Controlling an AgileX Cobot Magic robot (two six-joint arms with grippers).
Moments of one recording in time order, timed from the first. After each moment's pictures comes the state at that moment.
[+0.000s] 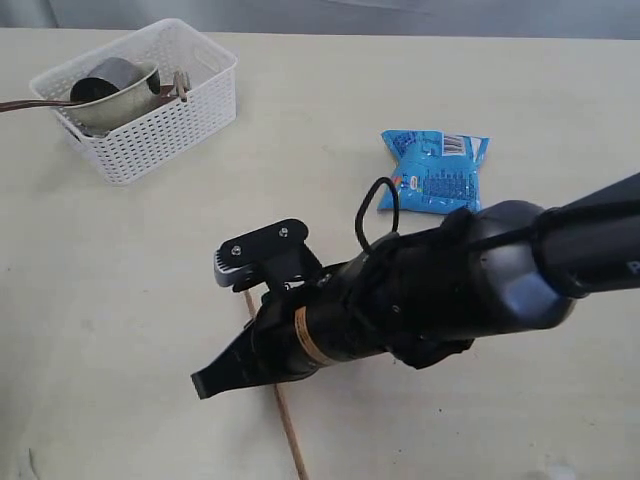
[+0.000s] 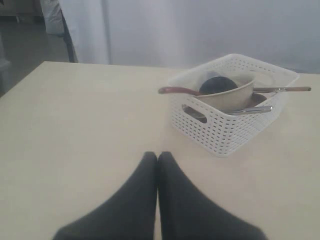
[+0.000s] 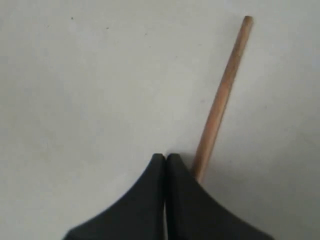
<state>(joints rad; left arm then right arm) 0.04 0.00 -0.07 0.05 0.41 -0.07 1.05 1.86 -0.77 -1.52 -0.09 1.96</state>
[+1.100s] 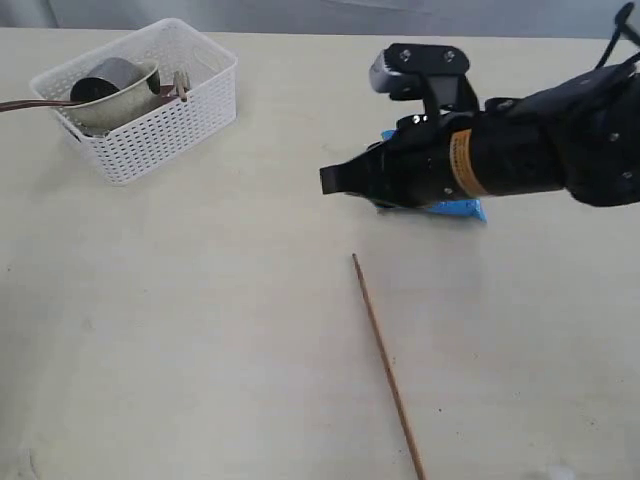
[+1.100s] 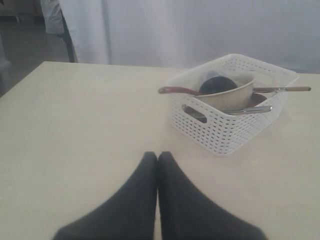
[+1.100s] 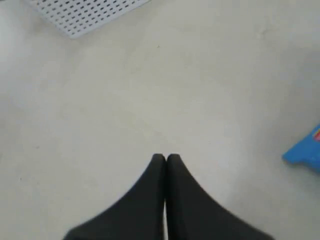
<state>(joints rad) 0.04 0.00 -0.07 0.05 0.41 -0.07 0.55 1.57 -0.74 -1.73 -0.25 1.99</state>
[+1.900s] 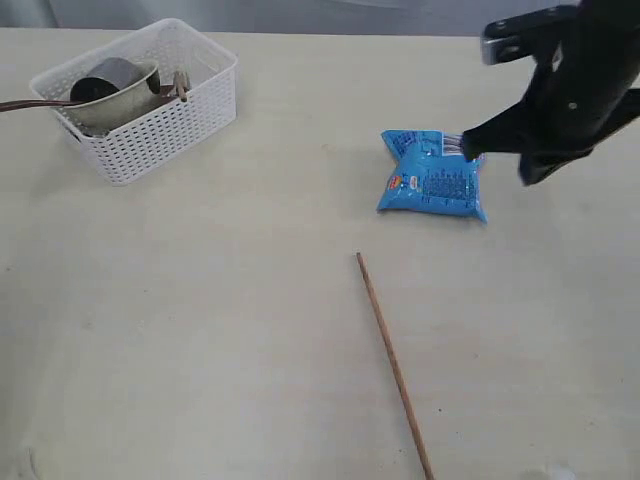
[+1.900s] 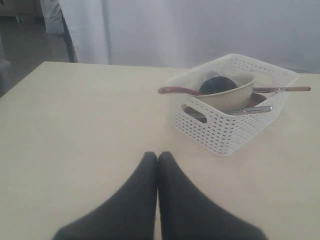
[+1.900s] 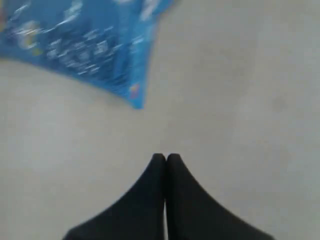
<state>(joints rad) 0.04 0.00 -0.07 0.05 0.41 -0.07 0.33 1.68 -1.13 -0.16 0.94 0.13</state>
